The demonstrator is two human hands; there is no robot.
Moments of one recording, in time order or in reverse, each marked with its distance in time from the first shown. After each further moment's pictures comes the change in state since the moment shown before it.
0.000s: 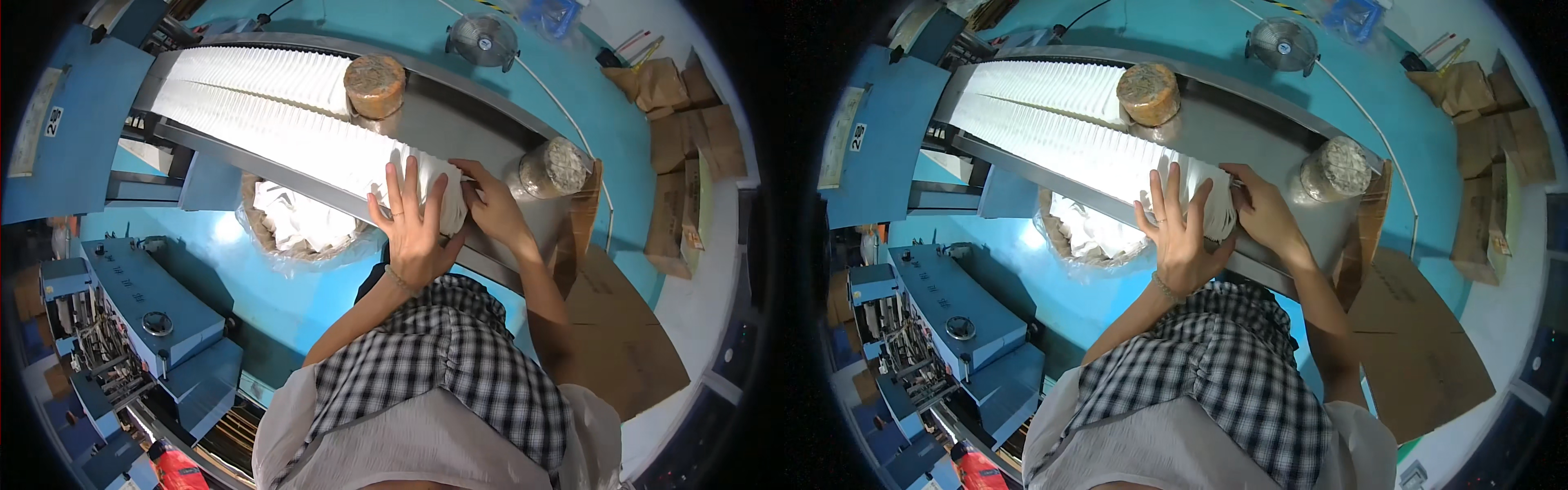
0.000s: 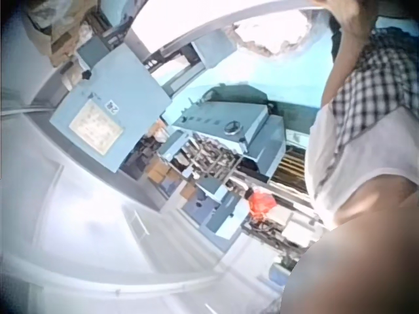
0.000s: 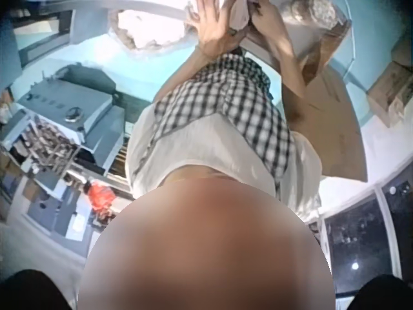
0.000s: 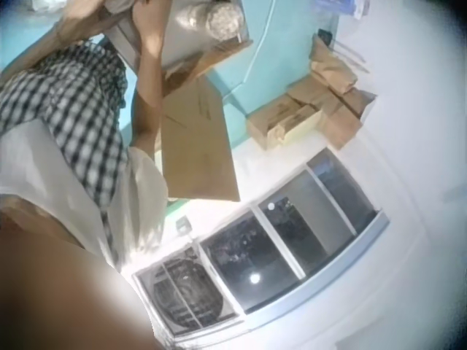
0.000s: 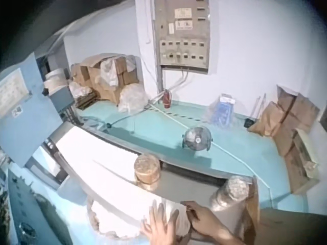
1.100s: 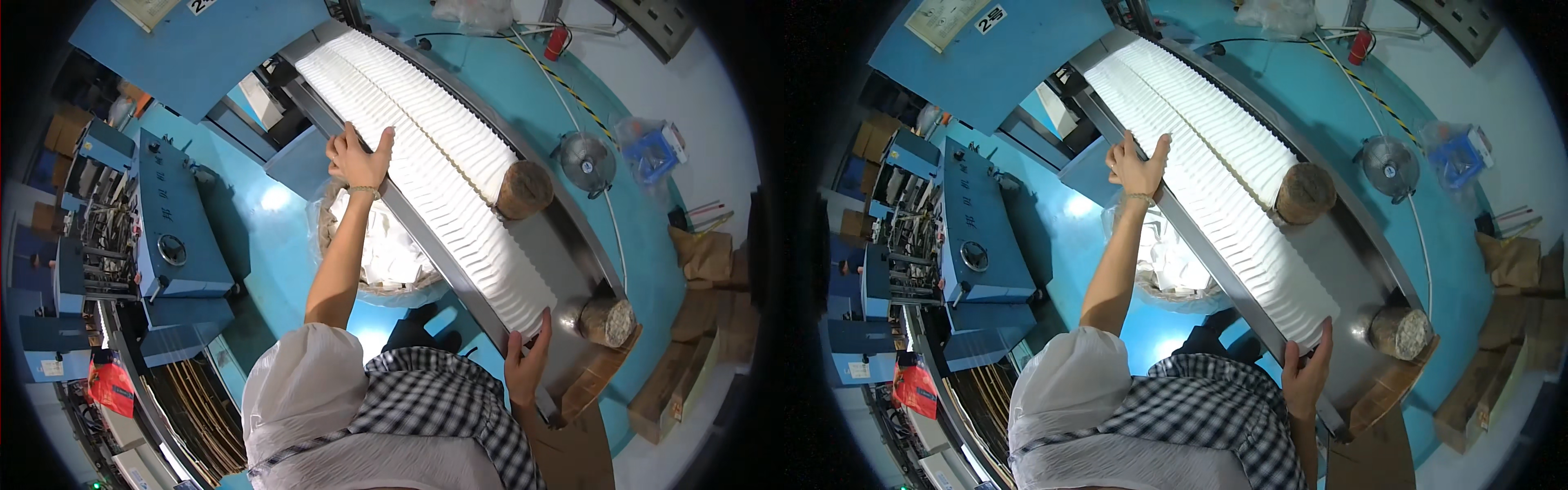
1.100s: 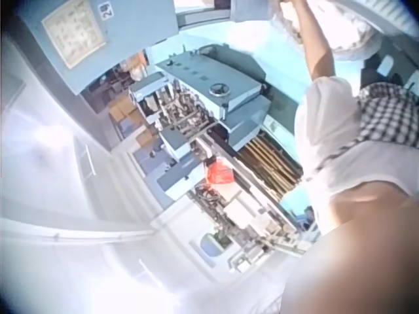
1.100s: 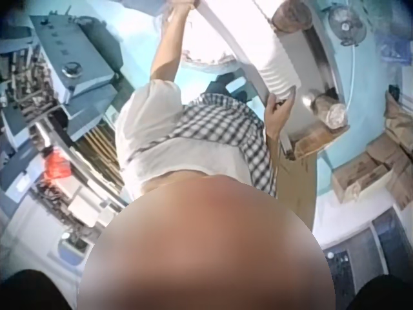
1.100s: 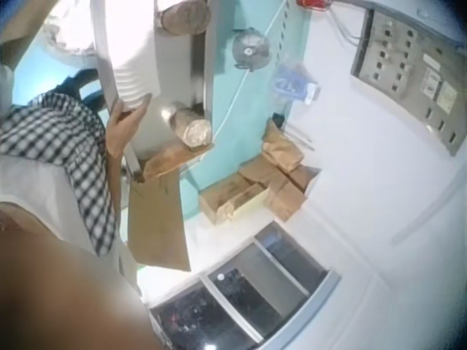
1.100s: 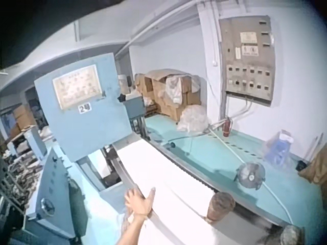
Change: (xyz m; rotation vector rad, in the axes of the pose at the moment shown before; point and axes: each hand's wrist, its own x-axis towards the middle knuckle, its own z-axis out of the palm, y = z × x) left_hand 0.100 -0.314 -0.107 0.252 0.664 -0.784; right_hand -0.063 -0.040 0.067 -0.328 0.230 -0.091
